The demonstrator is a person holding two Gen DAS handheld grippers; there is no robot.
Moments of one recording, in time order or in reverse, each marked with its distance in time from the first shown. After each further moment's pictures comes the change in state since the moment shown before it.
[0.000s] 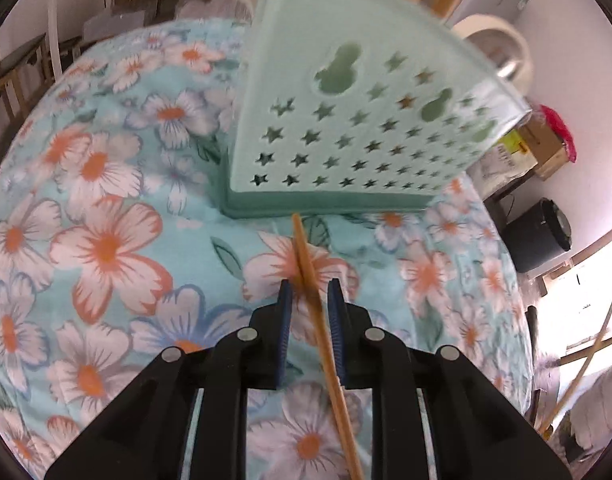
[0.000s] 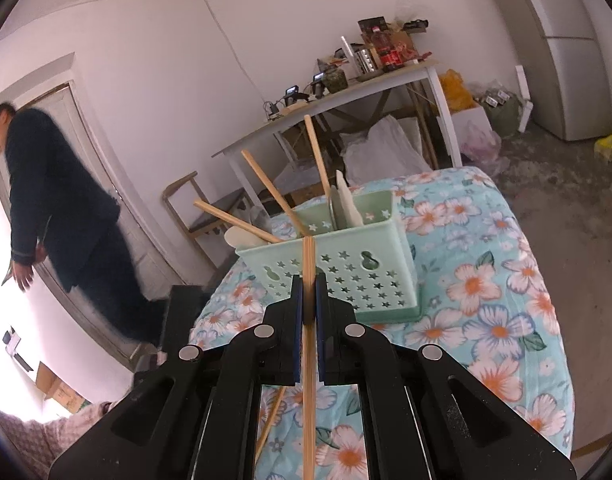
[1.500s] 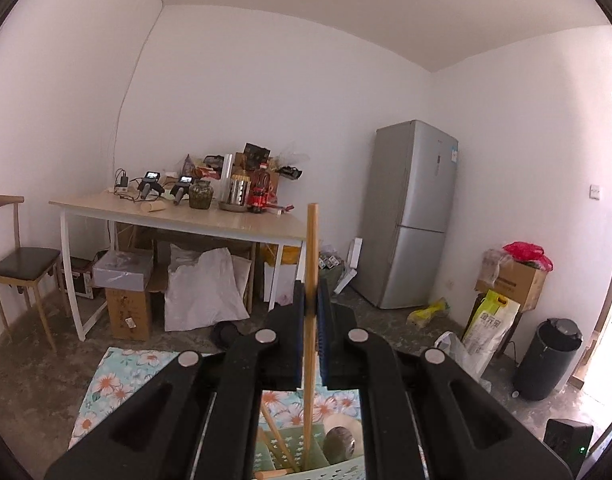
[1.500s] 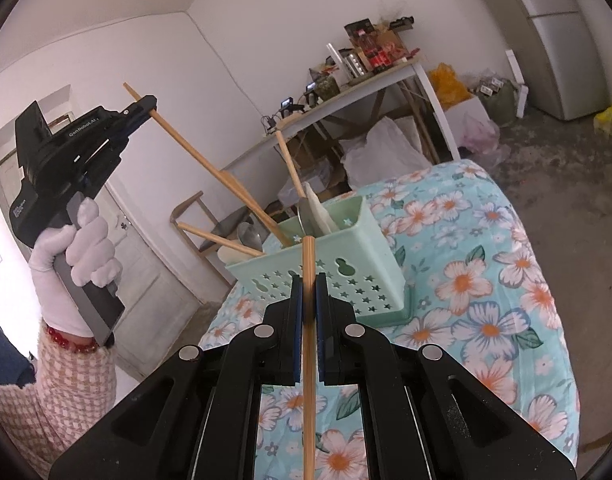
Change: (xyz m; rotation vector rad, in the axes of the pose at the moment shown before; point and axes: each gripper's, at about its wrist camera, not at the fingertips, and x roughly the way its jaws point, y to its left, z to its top) left arm -0.206 -0.110 0.108 0.202 -0.886 0.023; right arm -0.005 -0.035 -0.001 0.091 -0.034 0.057
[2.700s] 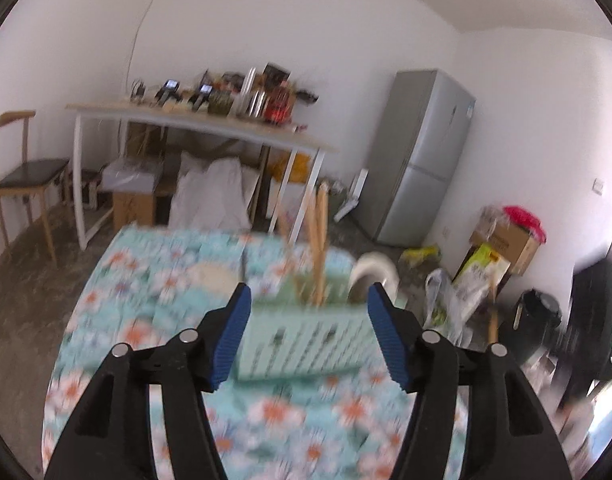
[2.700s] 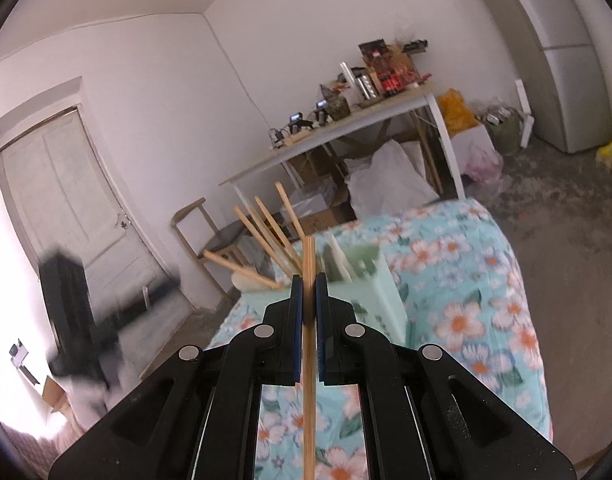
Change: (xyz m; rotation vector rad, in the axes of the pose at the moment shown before) left arm -0.061 0.048 -0.114 -0.131 0.285 -0.005; right arm -0.012 0.033 0.035 -0.091 -0.055 -0.014
